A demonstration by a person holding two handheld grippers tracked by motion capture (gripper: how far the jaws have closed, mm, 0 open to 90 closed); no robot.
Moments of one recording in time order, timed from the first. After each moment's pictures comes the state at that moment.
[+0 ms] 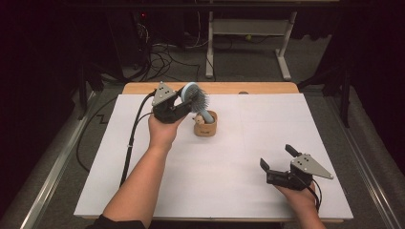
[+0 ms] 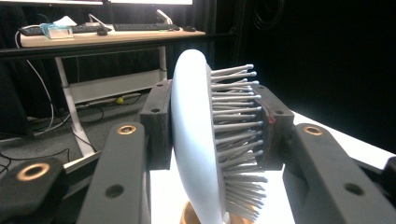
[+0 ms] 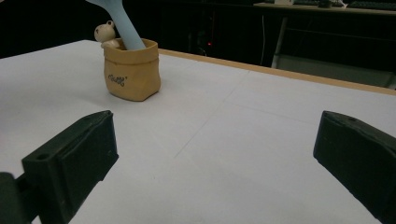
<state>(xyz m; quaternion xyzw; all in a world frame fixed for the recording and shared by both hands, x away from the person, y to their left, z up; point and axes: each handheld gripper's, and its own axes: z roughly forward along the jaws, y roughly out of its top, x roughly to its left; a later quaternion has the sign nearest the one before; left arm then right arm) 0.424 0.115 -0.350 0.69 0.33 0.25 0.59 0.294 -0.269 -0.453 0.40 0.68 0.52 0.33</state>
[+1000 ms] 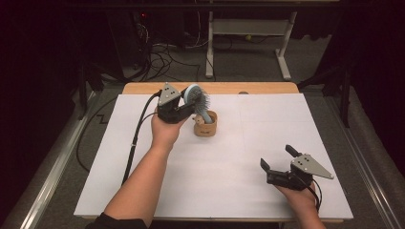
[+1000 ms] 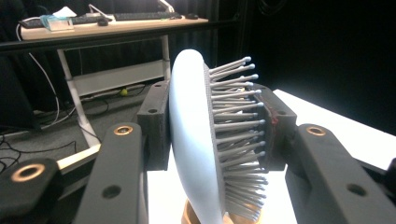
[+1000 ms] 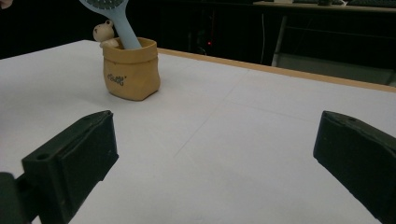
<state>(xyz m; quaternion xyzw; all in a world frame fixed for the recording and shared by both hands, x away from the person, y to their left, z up) 0.430 0.105 -0.357 0.71 0.34 0.26 0.57 0.294 -0.270 -0.454 0.40 0.68 0.52 0.33</state>
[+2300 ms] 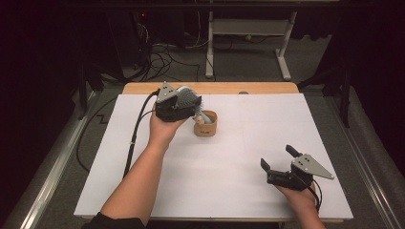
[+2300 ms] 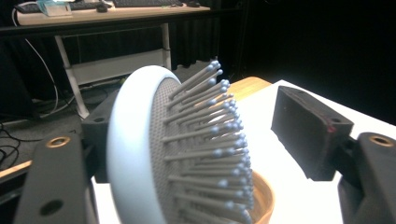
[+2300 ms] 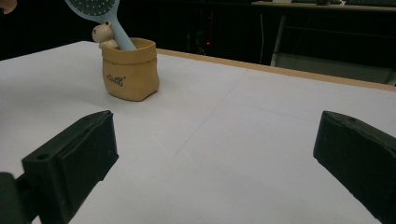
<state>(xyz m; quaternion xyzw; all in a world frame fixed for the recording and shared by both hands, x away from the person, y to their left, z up) 0.439 0.115 -0.360 0.72 0.35 0.24 0.55 0.294 -0.271 -0.454 0.40 0.68 0.52 0.33</state>
